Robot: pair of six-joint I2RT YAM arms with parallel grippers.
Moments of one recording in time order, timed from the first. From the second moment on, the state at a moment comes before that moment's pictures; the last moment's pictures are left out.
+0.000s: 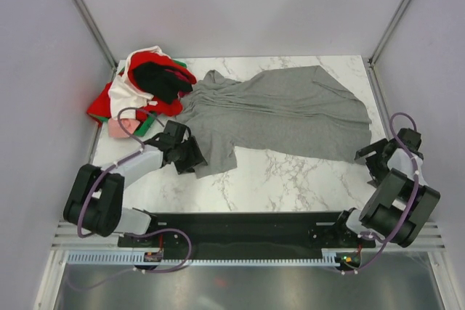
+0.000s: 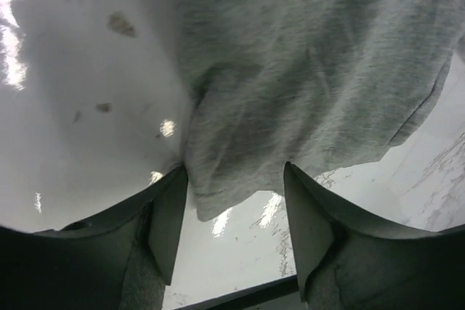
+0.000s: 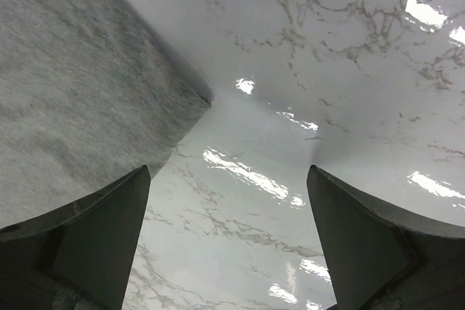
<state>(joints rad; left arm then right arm) -0.32 1.36 0.64 -0.38 0.15 -0.73 -0.64 1.31 0.69 -0.56 -0.10 0.57</state>
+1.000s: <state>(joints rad) -0.44 1.41 0.85 -0.51 0.05 -0.78 -0.50 1.54 0.79 -0.32 0.09 0.63</state>
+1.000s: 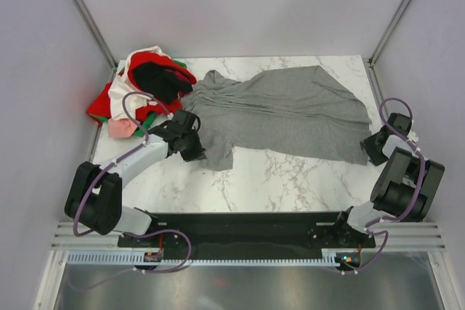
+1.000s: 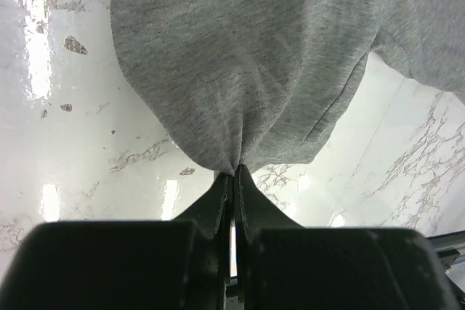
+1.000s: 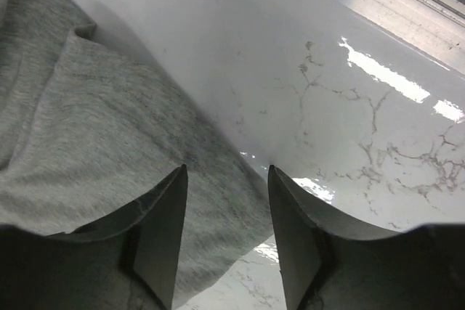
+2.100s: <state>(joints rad) -0.43 1.10 0.97 -0.75 0.03 -0.82 -0.50 1.23 0.85 -0.60 -0.07 0.62</state>
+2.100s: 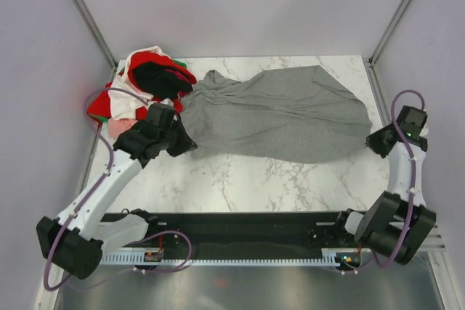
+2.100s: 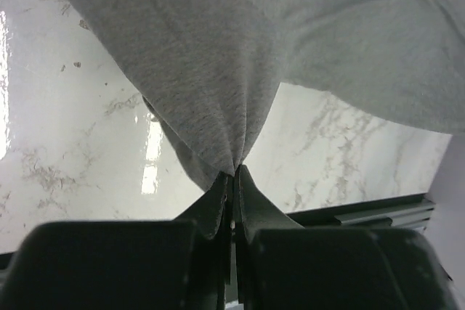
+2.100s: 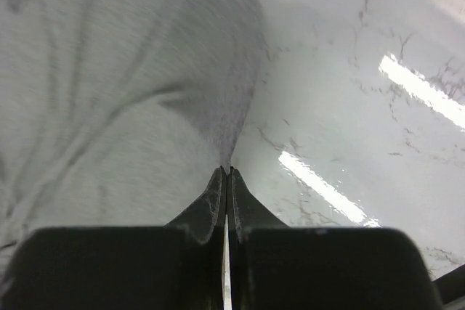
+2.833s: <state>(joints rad) -0.43 0.76 0.99 -1.13 0.02 -0.86 -0.56 0.94 0.90 -0.91 0.14 0.65</state>
